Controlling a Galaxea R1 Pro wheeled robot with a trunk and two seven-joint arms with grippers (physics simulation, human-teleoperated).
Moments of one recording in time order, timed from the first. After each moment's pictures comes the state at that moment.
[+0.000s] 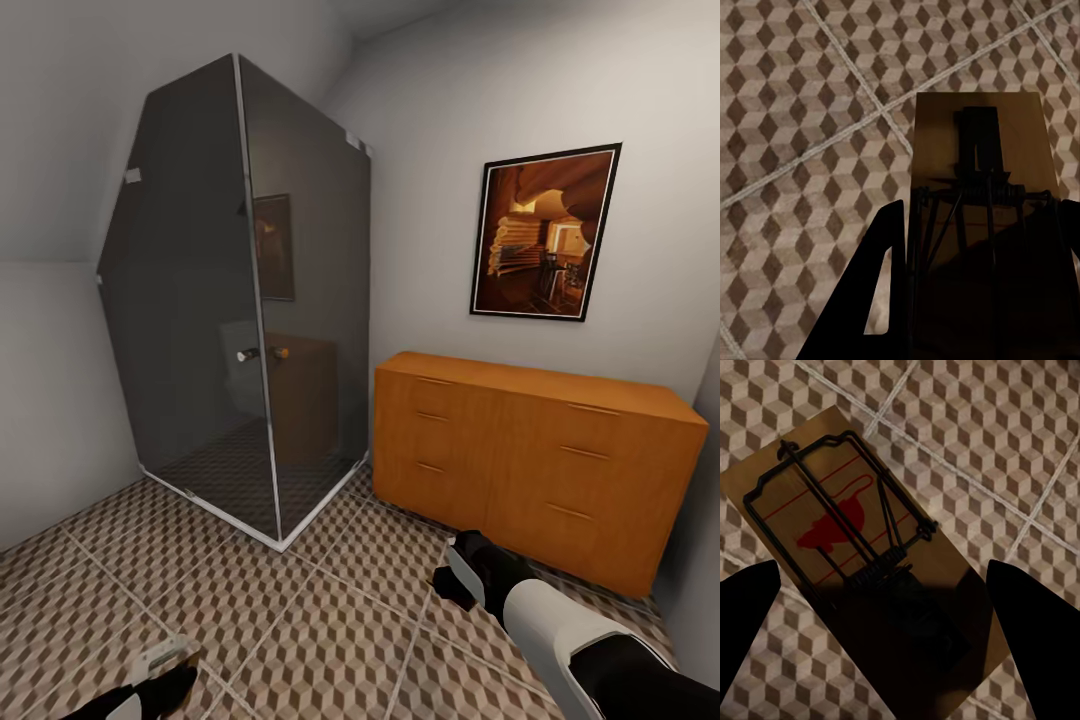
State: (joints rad) left arm -0.57 0.20 0.06 0.00 0.40 0.04 -0.08; right arm -0.83 0.06 0.31 -0.25 -0.27 0.68 -0.18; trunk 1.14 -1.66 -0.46
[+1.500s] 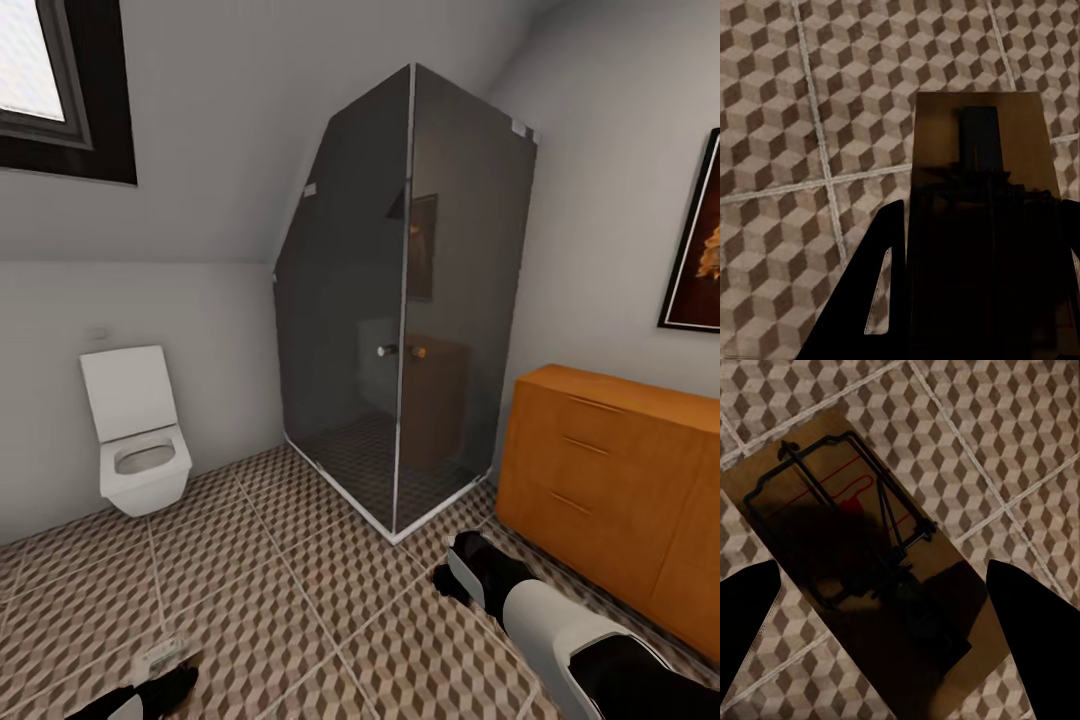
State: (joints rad) left arm -0.57 0.19 0.06 0.00 0.41 0.03 -0.08; right arm -0.83 0.06 0.31 -0.25 -0.23 0.64 -0.18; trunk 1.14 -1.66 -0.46
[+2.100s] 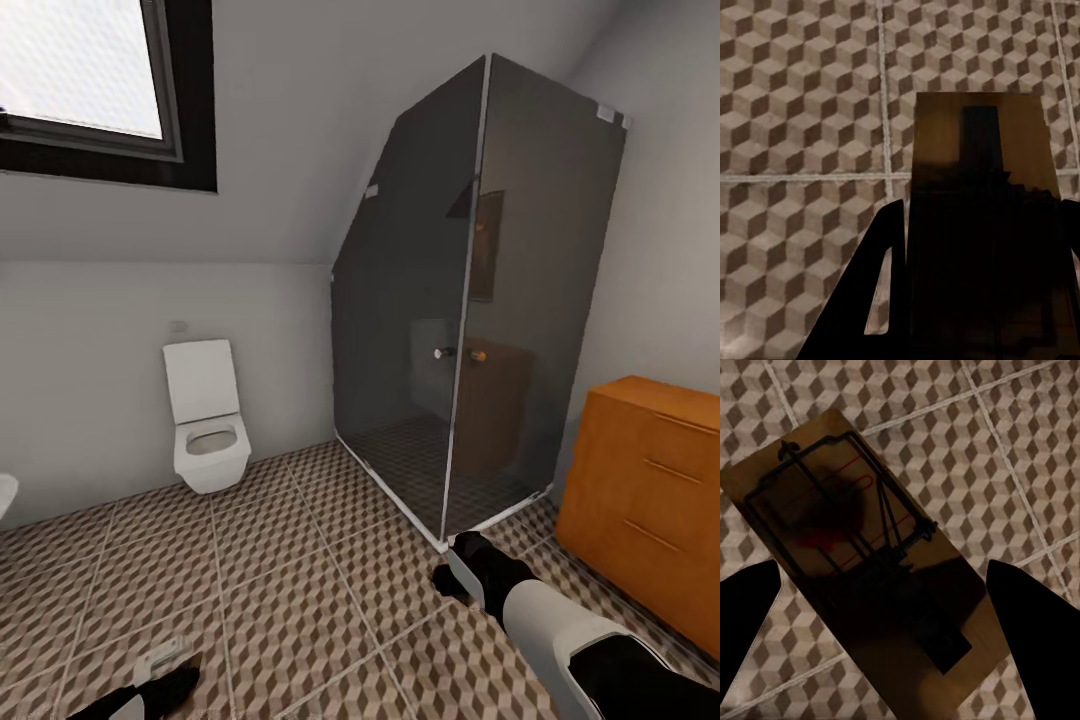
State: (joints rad) left arm -0.57 0.19 0.06 0.00 0.40 0.03 -0.08; right arm -0.83 0.06 0.31 -0.25 -0.23 0.64 -0.18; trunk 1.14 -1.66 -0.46
